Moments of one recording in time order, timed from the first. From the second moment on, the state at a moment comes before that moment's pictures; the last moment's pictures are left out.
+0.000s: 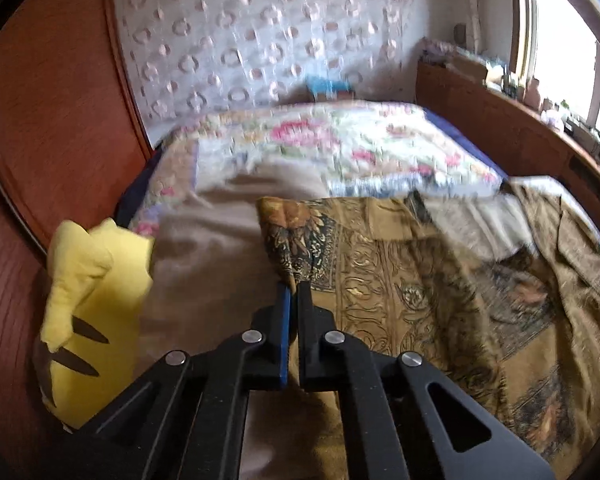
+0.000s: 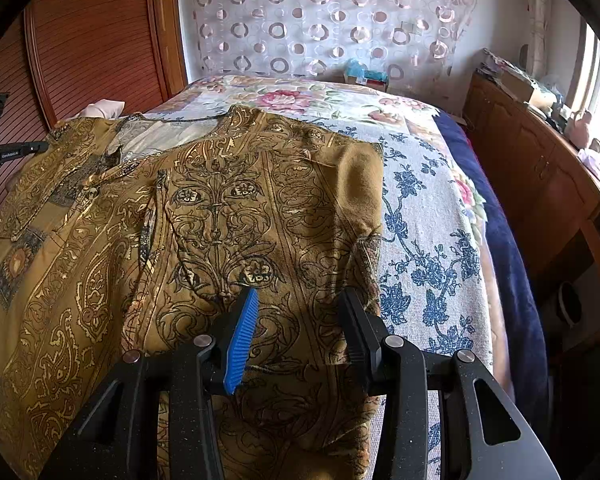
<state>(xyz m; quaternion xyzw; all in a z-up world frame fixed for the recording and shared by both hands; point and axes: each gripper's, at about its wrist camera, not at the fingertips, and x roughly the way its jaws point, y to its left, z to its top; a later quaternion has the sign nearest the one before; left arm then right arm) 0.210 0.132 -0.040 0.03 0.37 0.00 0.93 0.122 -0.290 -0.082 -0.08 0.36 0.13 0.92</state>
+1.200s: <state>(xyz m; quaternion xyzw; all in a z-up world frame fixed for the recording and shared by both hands) 0.144 0.086 -0.023 0.04 0.32 -0.07 0.94 0.239 -0.308 -0.070 -0.02 0.41 0.09 0.91</state>
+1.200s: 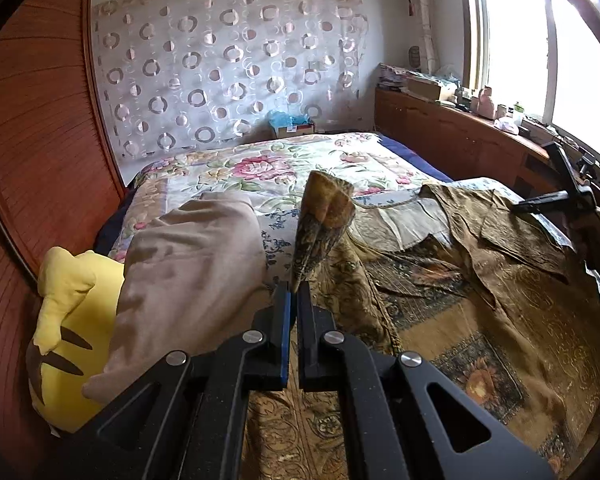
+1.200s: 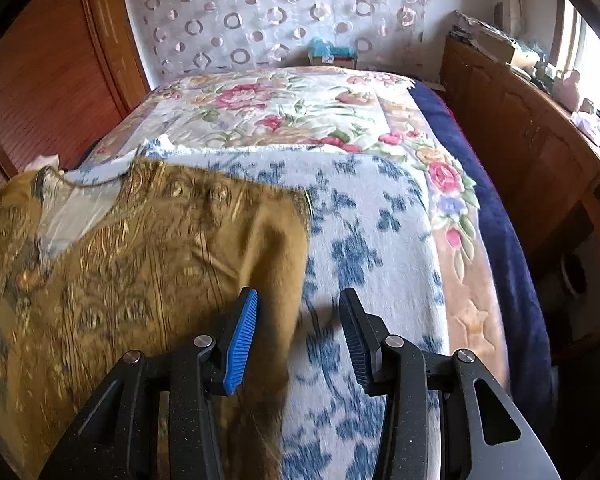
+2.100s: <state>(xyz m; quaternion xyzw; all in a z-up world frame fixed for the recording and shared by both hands) 0.007 0.140 -0.015 -0.05 0.26 -0.04 0.96 0.023 -0.320 -0.043 -0.05 0.24 0.20 0.95</state>
